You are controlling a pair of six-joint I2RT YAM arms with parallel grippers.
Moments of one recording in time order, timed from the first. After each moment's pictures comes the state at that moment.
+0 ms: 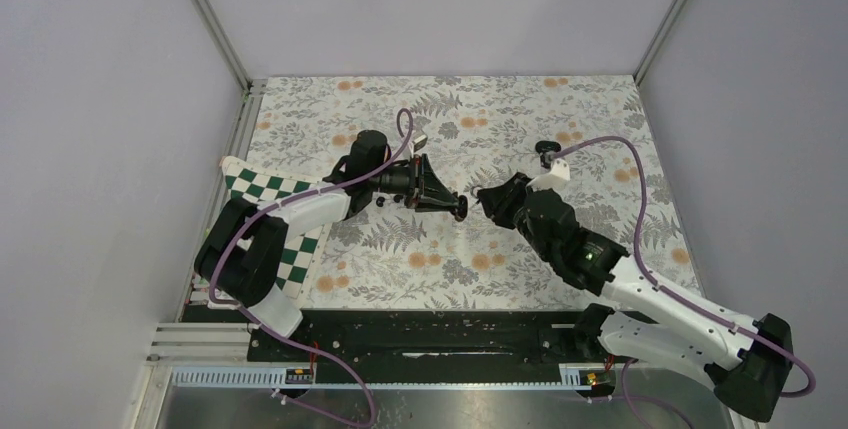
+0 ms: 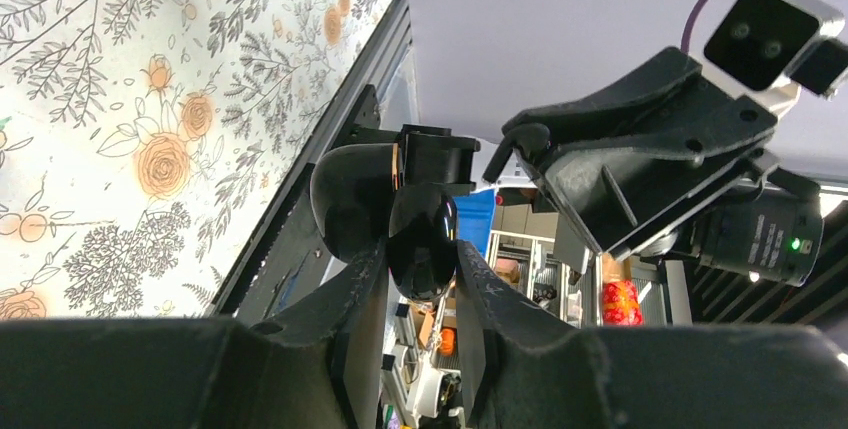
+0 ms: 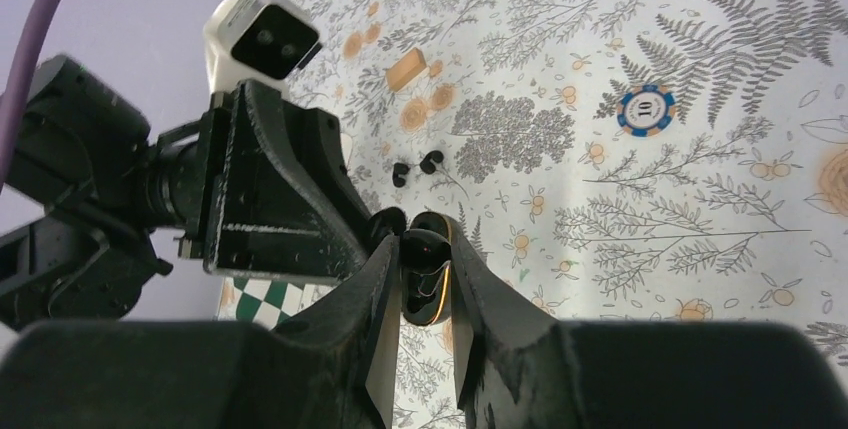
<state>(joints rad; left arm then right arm) -0.52 1.61 0.89 0.35 1.01 -1.17 0.84 0.89 0.70 -0.17 0.41 0.90</state>
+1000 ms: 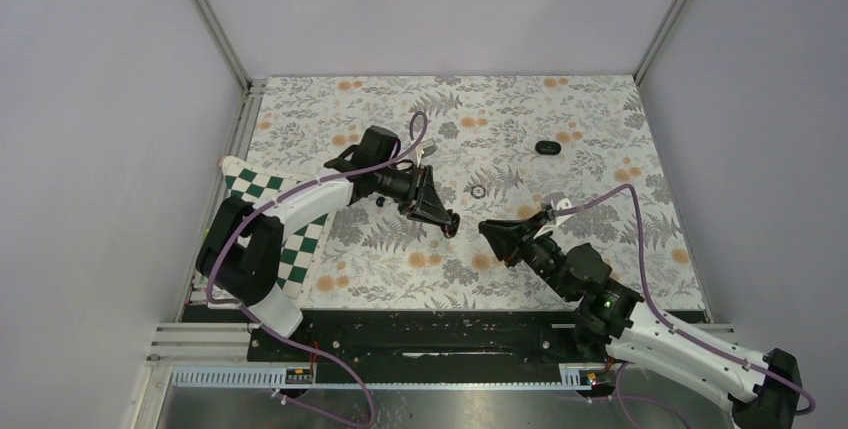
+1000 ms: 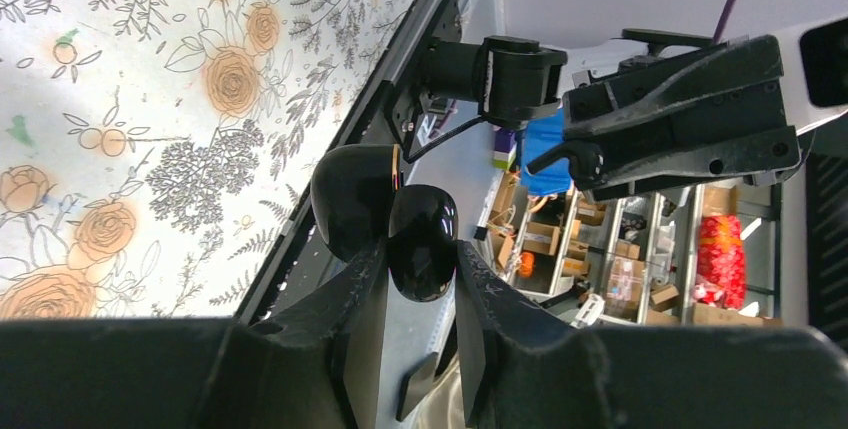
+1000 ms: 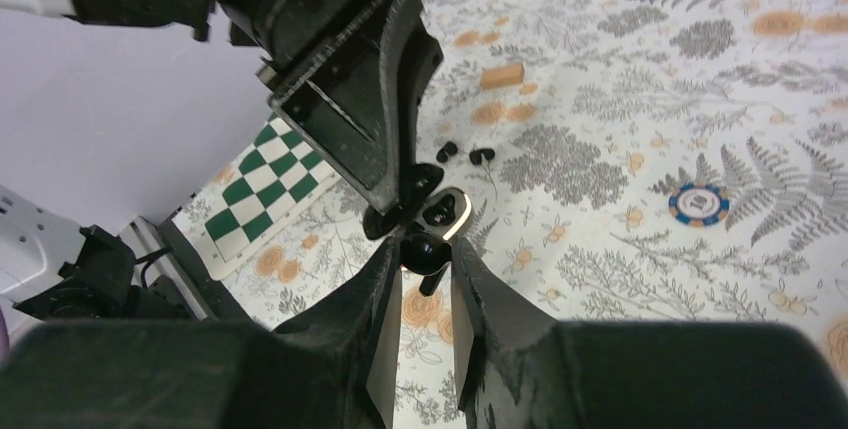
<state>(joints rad) -0.54 1.61 1.05 -0.25 1.05 -0.66 0.96 0.49 0.24 0.25 0.24 0.42</state>
